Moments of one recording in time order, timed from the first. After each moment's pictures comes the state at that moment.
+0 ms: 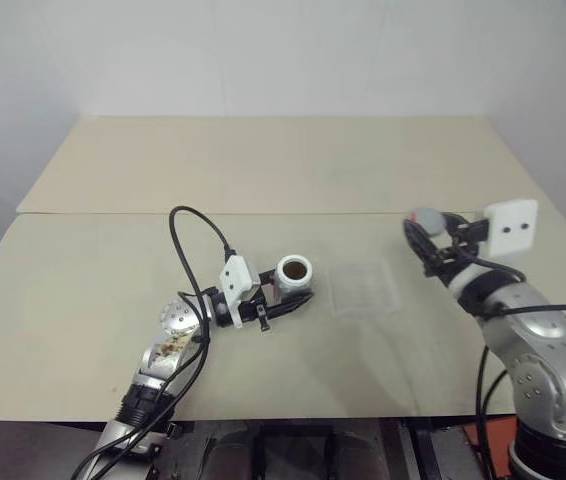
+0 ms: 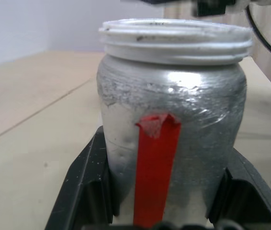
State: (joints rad) left arm -0.36 0.29 -0.16 0.05 -0.29 -0.01 -0.94; right arm -0.18 -0.45 -0.31 -0.70 0.47 0.93 0.07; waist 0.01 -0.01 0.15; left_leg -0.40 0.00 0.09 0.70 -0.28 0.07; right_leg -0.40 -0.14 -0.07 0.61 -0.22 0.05
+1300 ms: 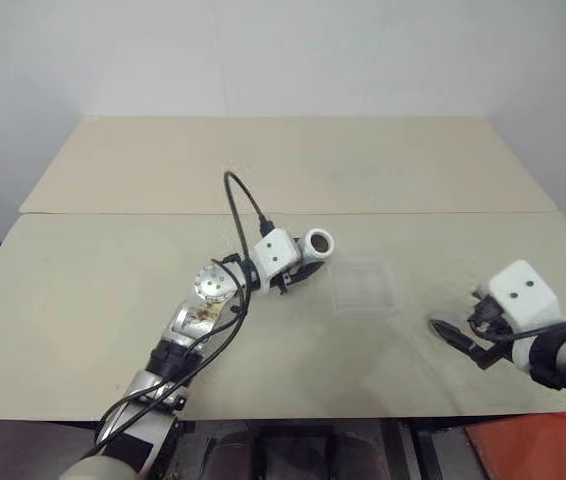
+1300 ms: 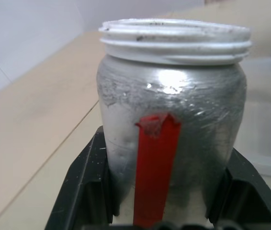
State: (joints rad) left arm -0.64 0.24 -0.25 0.31 0.05 -0.08 -0.72; right arm 0.13 -0.91 -0.44 -0.92 0.49 1.16 0.49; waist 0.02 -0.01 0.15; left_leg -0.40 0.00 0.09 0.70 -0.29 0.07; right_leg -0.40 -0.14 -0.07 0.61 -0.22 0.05
